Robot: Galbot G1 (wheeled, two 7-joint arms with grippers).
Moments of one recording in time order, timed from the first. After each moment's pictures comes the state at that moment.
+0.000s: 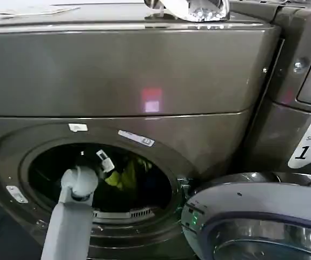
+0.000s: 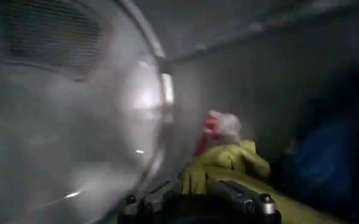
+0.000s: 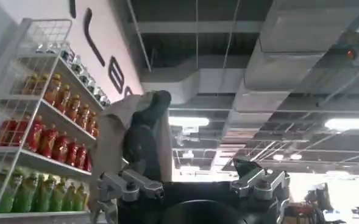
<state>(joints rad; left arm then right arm) 0.76 -1.48 -0.52 -1.70 0.63 0.36 0.60 -1.64 1.22 2.32 1.89 0.55 -0.15 0.07</state>
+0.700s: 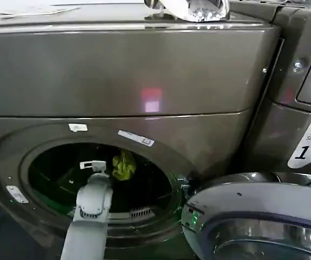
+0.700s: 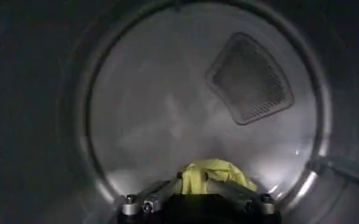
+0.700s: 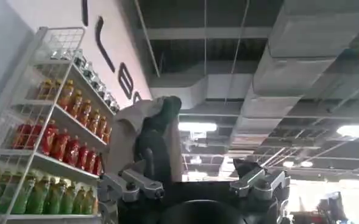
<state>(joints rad) 0.88 -1.56 -0.48 -1.78 0.10 0.37 -0.10 -1.65 1.24 2.30 1.91 0.55 -0.11 0.05</state>
